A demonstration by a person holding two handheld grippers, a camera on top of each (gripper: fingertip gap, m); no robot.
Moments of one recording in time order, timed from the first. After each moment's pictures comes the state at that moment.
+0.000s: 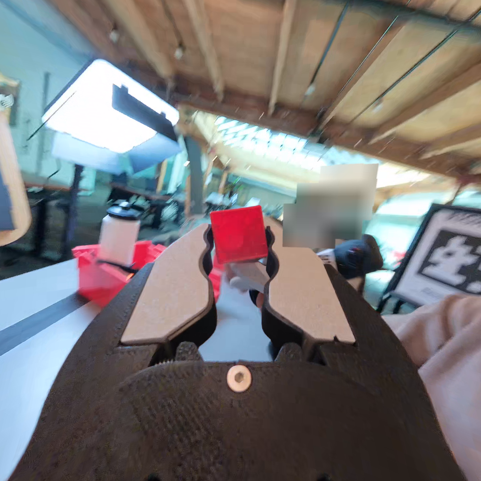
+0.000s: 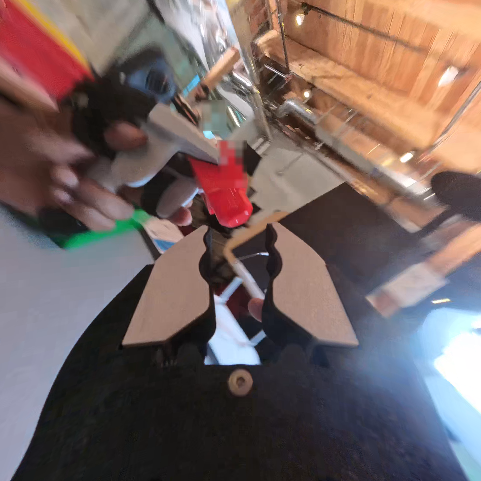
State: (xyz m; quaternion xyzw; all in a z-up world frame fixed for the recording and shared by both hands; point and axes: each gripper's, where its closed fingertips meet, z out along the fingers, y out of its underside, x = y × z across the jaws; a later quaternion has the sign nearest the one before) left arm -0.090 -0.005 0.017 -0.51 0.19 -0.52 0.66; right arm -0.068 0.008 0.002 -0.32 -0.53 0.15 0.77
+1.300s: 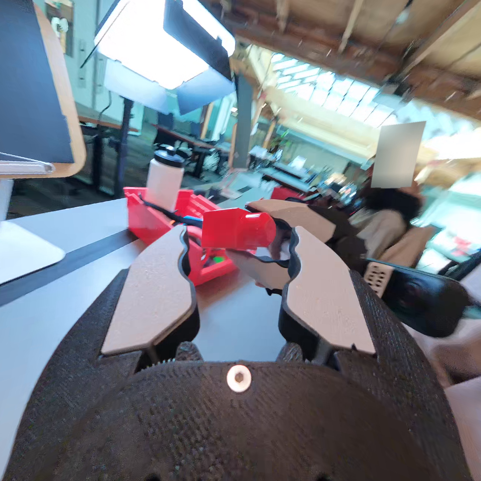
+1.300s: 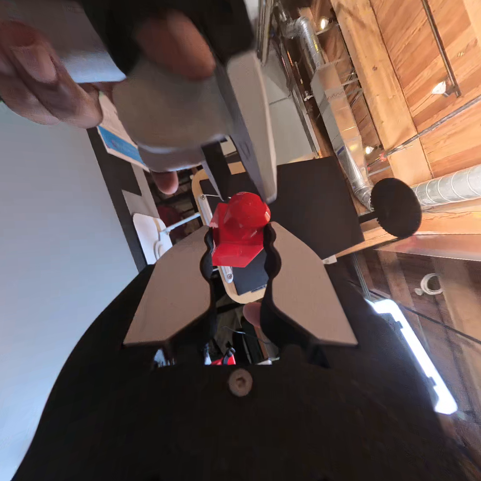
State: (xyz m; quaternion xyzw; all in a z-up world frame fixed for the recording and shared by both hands) left arm -0.085 0.030 -0.033 -0.65 0.17 -0.42 0.61; right arm -0.084 0.043 -0.043 -0.31 -0.58 -0.13 0.74
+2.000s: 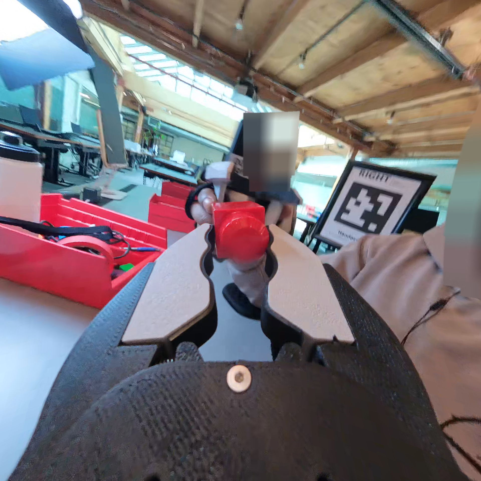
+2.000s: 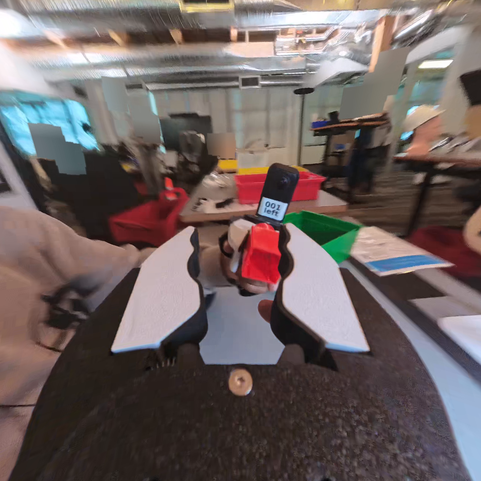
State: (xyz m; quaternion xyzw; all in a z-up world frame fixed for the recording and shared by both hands) left arm -0.073 -0.016 -0.035 -0.52 0.32 -0.60 0.52; right arm -0.058 -0.028 -0.001 -0.40 -0.52 0.62 0.43
